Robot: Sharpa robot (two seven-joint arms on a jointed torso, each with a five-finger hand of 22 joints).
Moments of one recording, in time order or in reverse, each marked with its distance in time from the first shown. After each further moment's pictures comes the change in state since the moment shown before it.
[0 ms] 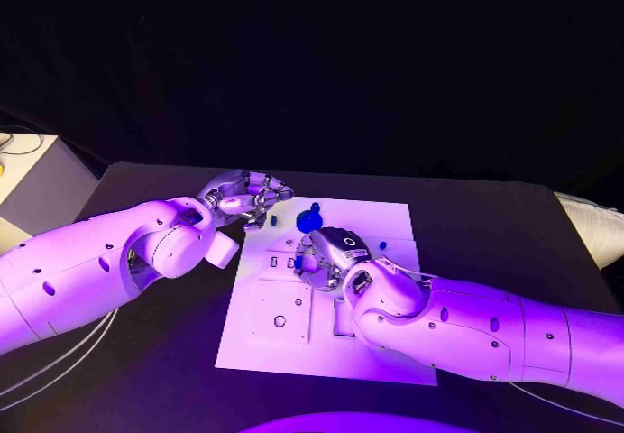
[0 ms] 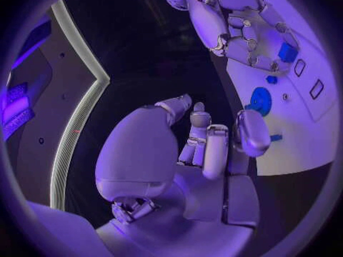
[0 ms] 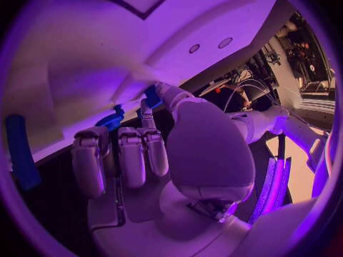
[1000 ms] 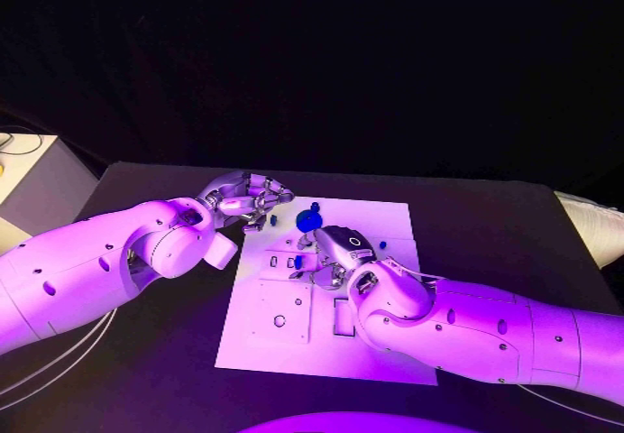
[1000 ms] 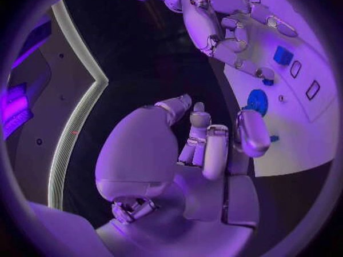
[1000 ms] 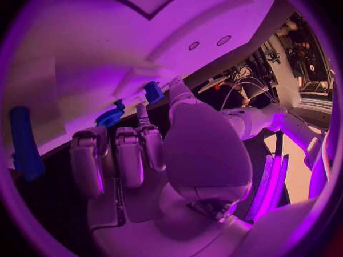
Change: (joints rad) left arm 0.000 0.000 -0.001 -0.006 -0.011 0.022 -0.015; left_hand 0.000 0.000 0.000 0.000 0.000 -0.004 0.004 -0.004 -0.003 0.019 0.000 0.007 0.013 0.000 0.000 0.004 0.000 0.000 0.000 0.000 0.004 0.006; right arm -0.001 -0.034 -0.002 0.033 -0.005 -0.045 0.017; right_hand 0.012 0.014 -0.391 0.128 -0.132 -0.127 0.046 -0.075 -0.046 -0.002 0.041 -0.108 0.000 0.000 0.036 0.000 0.001 0.000 0.000 0.026 0.000 0.000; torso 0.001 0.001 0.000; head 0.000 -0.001
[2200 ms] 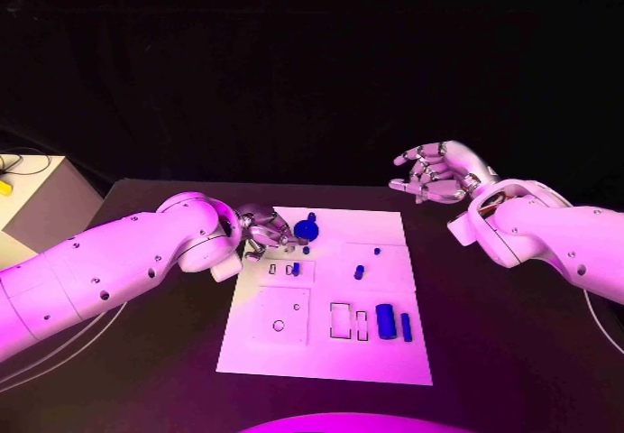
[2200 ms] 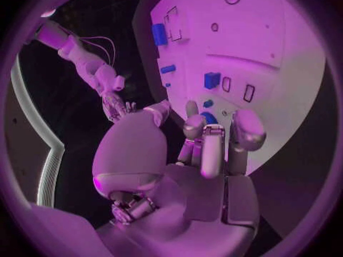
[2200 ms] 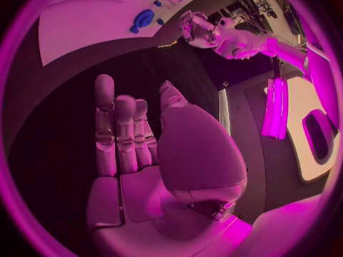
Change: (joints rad) left arm 0.027 0.118 -0.007 -0.057 -0.490 0.205 -0.507; left_hand -0.205 -0.004 -0.157 0.166 0.000 0.046 -0.075 0.225 0.254 0.097 -0.066 0.069 0.127 0.005 -0.048 -0.017 0.000 0.000 -0.018 -0.050 -0.028 -0.070; right arm 0.239 -0.344 0.019 -0.129 0.841 0.093 0.684; right_hand 0.081 0.073 0.032 -0.005 0.129 -0.073 0.015 0.055 0.008 -0.492 0.035 -0.675 -0.450 -0.227 0.017 -0.780 -0.528 0.166 -0.273 0.021 -1.133 -0.545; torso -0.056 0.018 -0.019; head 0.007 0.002
